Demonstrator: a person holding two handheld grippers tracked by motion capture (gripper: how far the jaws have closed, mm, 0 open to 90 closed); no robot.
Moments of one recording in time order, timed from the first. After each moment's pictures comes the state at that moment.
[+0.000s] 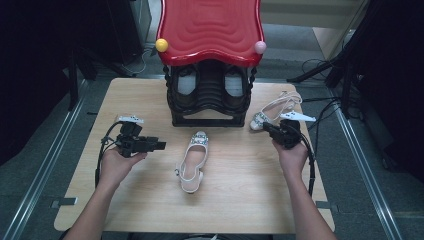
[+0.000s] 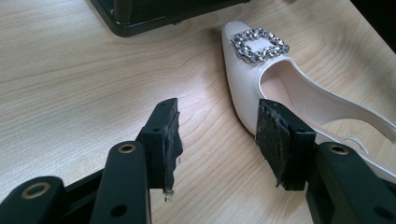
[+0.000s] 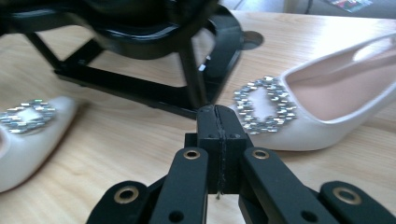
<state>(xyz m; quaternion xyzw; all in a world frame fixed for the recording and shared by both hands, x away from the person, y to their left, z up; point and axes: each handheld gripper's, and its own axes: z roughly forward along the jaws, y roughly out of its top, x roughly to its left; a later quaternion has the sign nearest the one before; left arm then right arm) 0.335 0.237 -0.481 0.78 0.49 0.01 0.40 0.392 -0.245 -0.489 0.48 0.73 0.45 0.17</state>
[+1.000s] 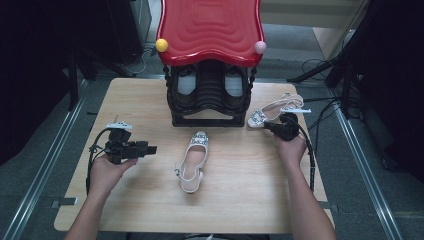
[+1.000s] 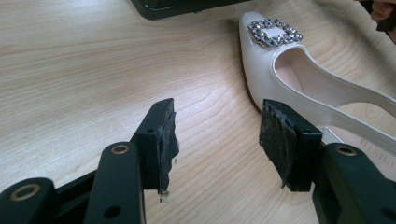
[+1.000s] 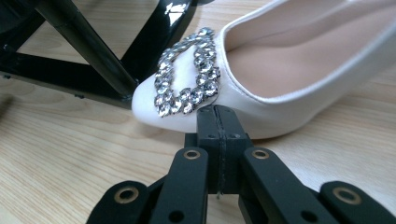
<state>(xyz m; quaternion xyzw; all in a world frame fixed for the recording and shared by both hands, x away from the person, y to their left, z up) 0.311 0.260 -0.484 0.76 0.51 0.03 0.41 0.445 -0.259 -0.525 0.53 0.74 0.41 0.12</state>
